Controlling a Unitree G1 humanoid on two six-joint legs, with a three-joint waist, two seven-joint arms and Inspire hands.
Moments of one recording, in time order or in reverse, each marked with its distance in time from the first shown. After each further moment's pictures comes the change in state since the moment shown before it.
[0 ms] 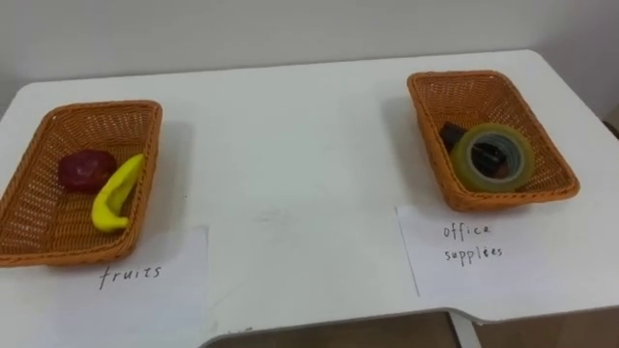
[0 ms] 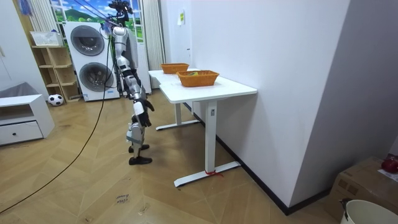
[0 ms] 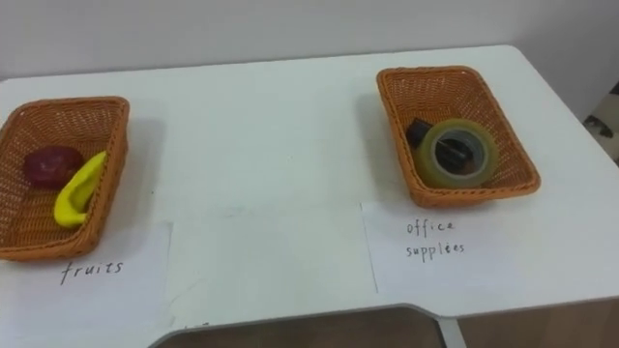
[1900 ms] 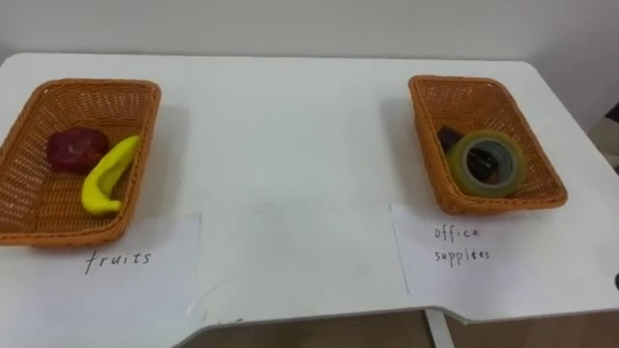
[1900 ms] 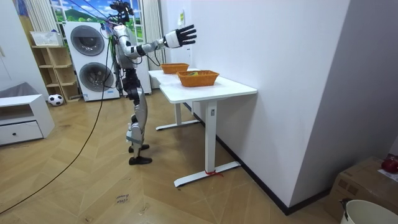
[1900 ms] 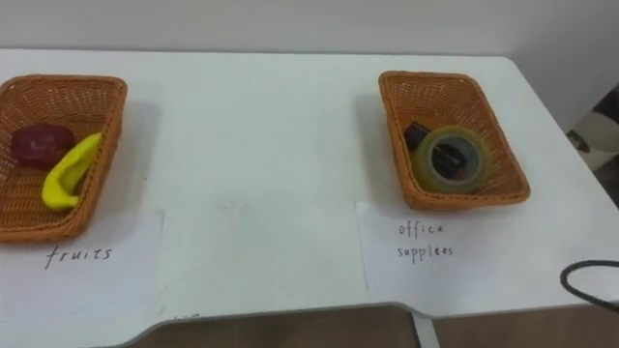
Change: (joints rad) left arm 0.029 0.057 0.018 -0.052 0.075 0.059 0.016; right arm -0.331 -0.379 -0.378 -0.895 0.049 0.056 -0.276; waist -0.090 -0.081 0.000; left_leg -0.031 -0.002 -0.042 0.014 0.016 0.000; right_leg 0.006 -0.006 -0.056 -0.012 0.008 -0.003
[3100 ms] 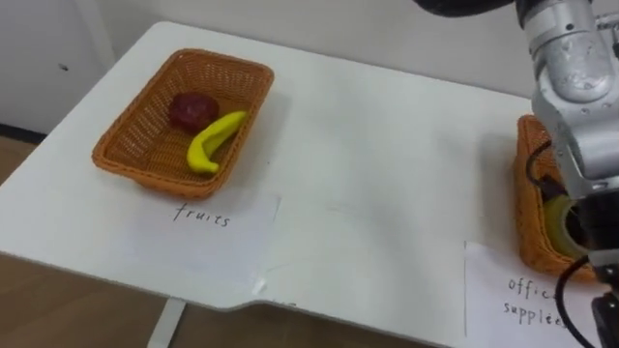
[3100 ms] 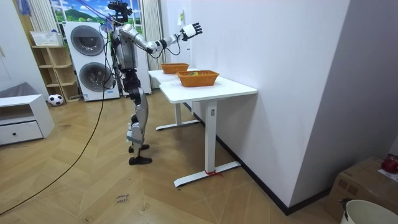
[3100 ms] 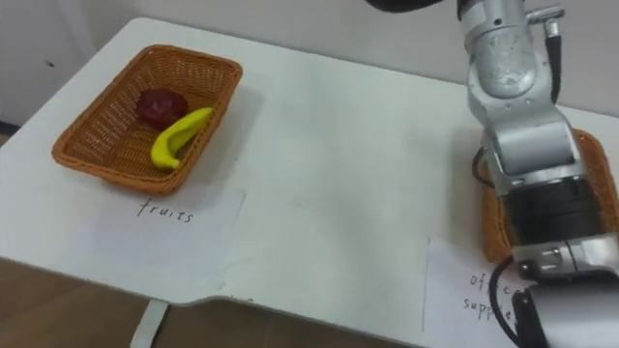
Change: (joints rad) left arm -0.075 -0.002 -0.067 0.000 0.051 0.025 -0.040; right arm -0.494 0.080 0.529 0.027 -0.468 0.021 0.342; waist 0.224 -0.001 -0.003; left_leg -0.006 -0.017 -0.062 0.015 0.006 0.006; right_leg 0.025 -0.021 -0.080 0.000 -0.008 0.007
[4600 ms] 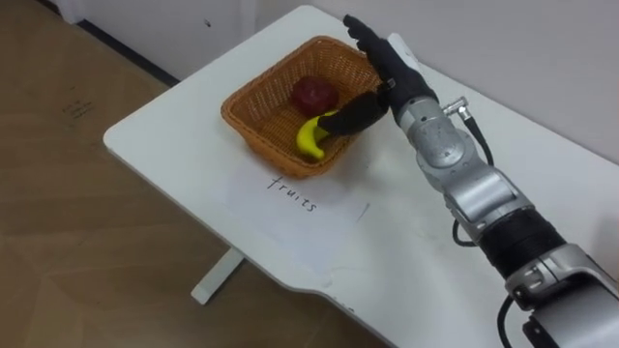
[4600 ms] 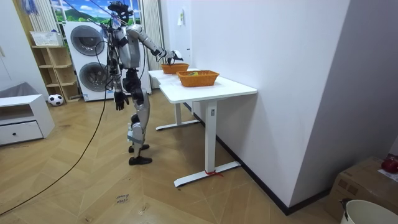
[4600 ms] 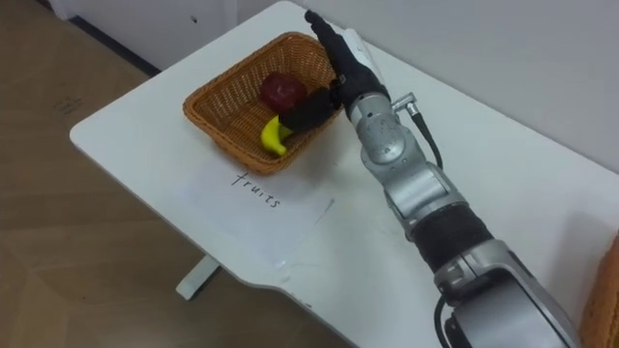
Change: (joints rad) left arm 0.034 0.006 -0.001 0.046 0.050 0.047 -0.057; right arm 0.004 0.222 0.389 0.302 -0.172 0.009 0.024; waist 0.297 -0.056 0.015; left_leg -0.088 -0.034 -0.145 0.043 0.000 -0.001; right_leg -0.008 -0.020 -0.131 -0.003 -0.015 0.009
